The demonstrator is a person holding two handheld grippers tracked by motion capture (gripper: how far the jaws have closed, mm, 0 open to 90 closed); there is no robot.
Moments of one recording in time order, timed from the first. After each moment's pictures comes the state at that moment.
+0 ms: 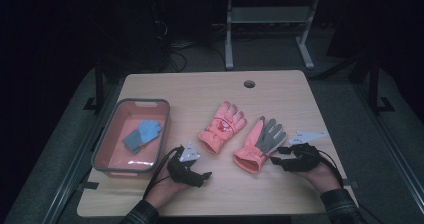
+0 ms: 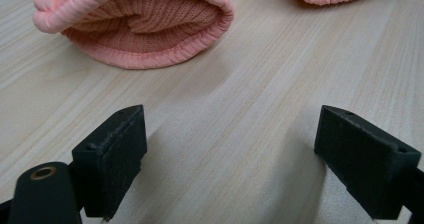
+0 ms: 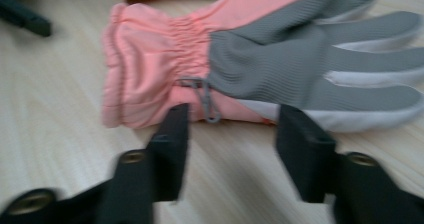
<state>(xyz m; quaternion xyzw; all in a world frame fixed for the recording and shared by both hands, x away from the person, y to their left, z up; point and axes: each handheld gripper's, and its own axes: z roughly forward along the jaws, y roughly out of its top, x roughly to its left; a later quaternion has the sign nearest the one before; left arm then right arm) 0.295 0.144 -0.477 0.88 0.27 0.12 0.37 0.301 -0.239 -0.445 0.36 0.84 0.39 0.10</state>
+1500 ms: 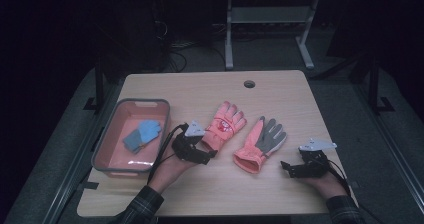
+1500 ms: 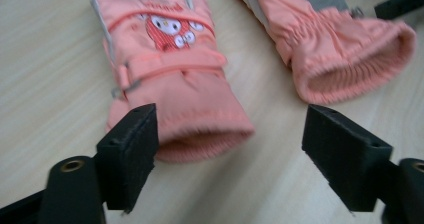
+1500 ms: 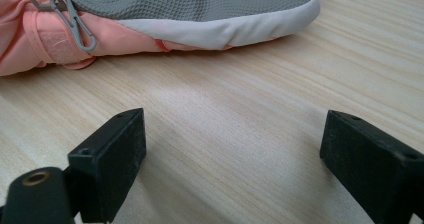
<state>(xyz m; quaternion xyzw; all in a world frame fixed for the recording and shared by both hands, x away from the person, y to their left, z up) 0.334 0.121 -0.415 0.87 0.29 0.12 0.38 0.293 -0.270 -0.483 0.44 0.81 0.35 0.18</state>
